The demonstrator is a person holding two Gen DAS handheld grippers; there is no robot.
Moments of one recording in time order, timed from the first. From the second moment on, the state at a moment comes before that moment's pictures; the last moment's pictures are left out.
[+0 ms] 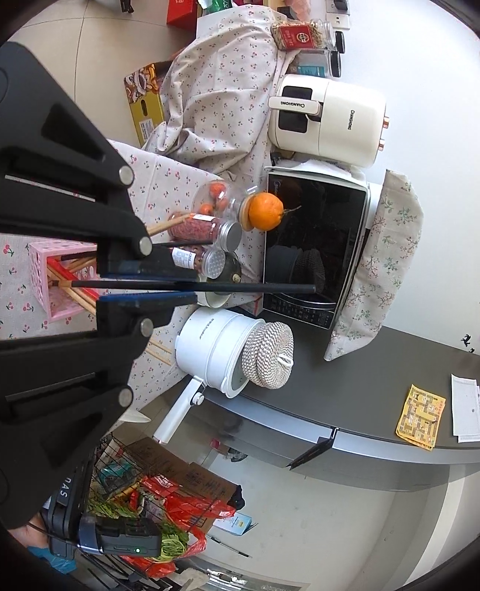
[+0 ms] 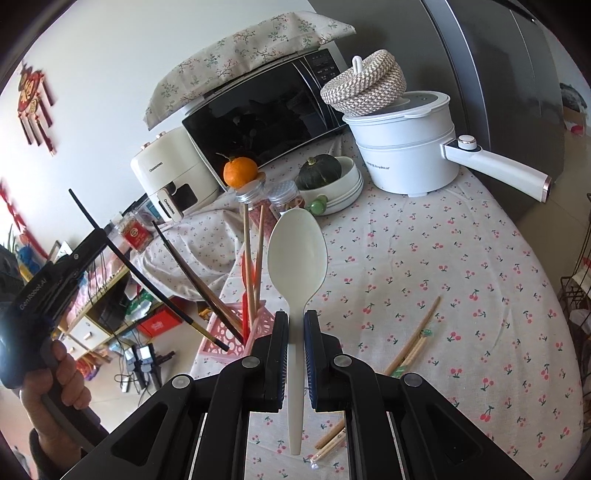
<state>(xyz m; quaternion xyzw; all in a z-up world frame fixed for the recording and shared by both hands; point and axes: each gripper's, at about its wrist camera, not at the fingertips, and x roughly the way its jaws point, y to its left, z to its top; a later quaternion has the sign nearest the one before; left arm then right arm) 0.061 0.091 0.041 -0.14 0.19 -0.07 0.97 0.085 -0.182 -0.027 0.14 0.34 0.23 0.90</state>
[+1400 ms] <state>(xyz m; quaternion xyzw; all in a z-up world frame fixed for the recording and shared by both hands) 0.062 0.118 -0.029 -0.10 0.37 -0.09 0.92 0.108 -0.068 -0.038 0.14 0.20 0.13 0.96</state>
